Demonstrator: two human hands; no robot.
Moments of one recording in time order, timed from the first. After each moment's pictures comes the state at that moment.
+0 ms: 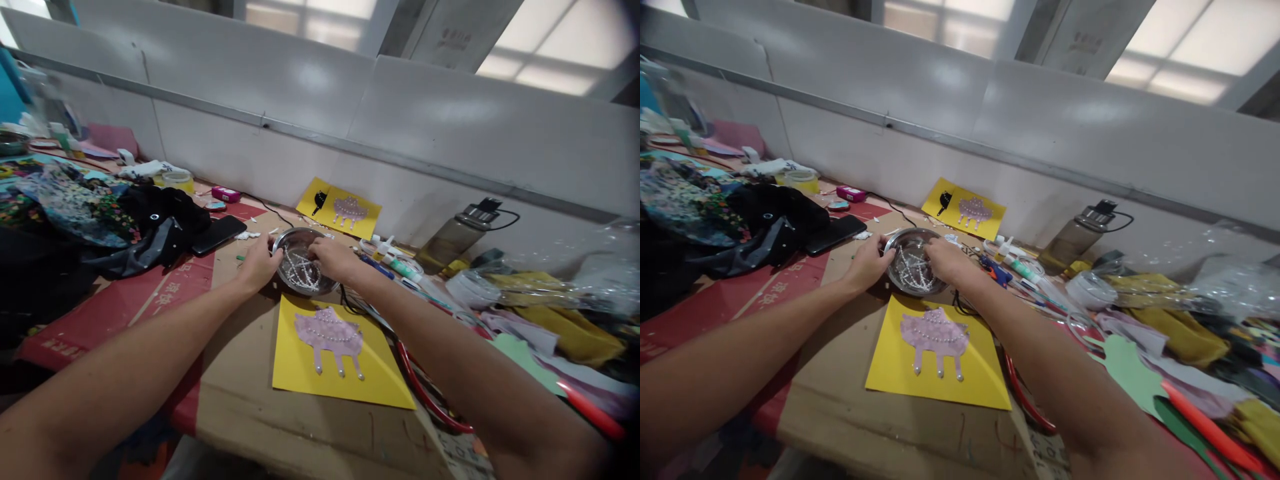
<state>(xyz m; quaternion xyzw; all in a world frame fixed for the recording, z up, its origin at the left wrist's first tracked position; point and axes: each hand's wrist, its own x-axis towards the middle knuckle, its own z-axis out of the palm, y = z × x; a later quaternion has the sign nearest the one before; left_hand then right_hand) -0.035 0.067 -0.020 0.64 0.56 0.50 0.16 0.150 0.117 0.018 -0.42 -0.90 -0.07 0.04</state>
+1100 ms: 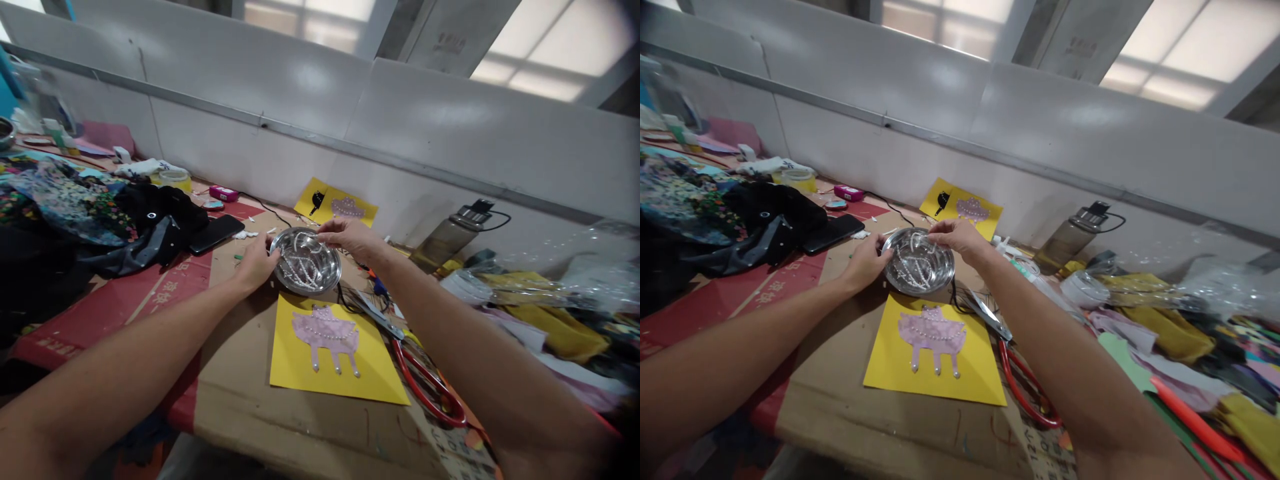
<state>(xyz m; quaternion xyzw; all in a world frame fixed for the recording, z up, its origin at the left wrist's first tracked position) -0.034 0.065 -0.017 0.63 0.57 0.49 0.16 0.167 0.117 0.060 -0.49 -0.71 0.39 0.32</state>
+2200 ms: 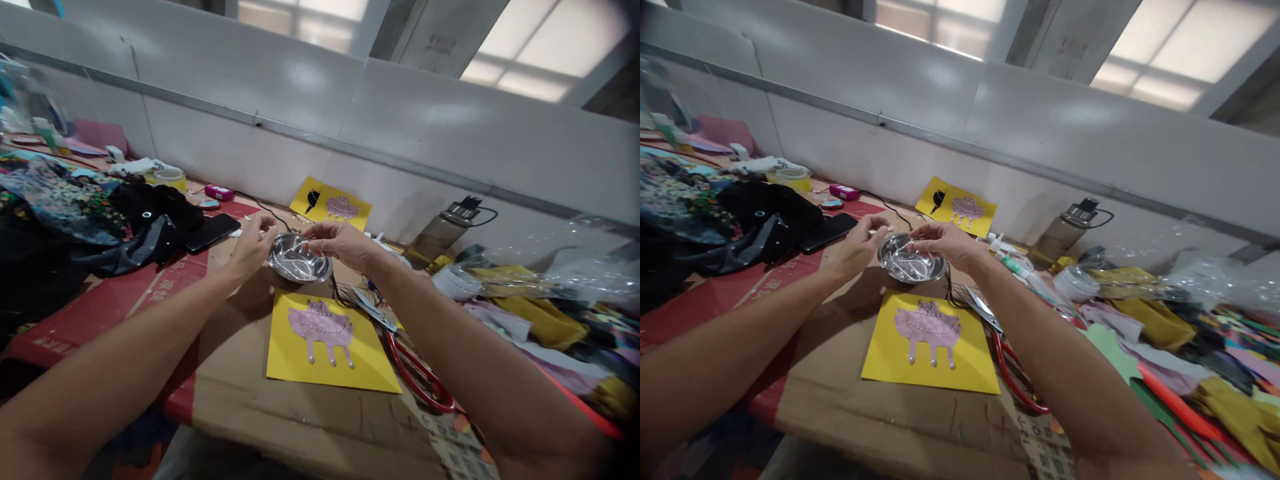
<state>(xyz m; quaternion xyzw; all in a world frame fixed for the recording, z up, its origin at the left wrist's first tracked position) -0.036 0.059 0.014 0.63 0.50 0.56 0.19 0.162 0.081 0.065 -0.38 -0.70 0.53 0.30</state>
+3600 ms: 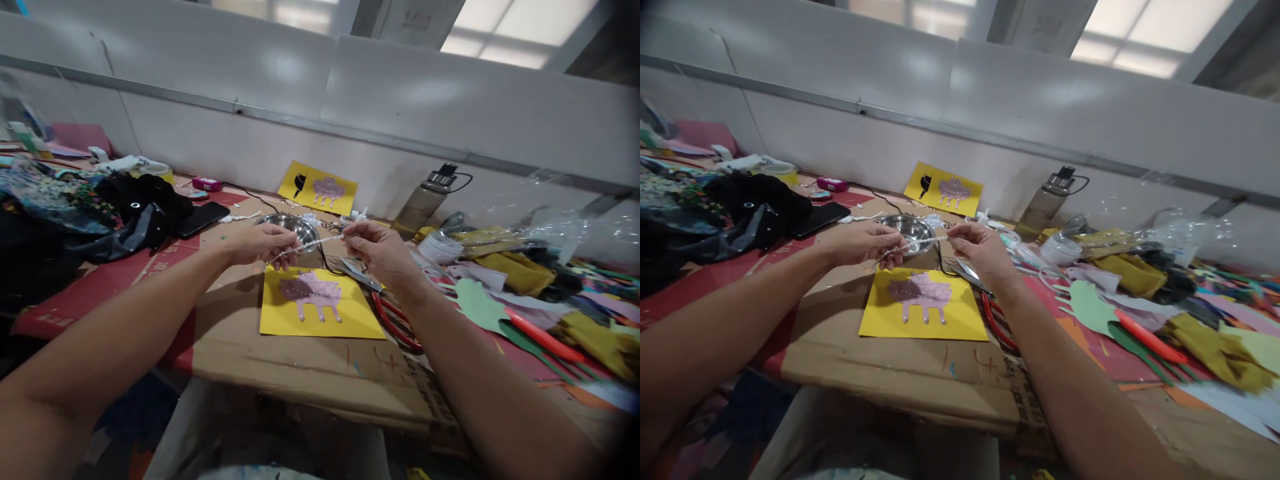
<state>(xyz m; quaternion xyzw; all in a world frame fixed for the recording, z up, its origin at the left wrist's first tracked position) -0.021 0.028 0.029 0.68 0.31 0.27 0.60 0.231 0.015 0.024 -0.42 -0.62 0.42 0.52</state>
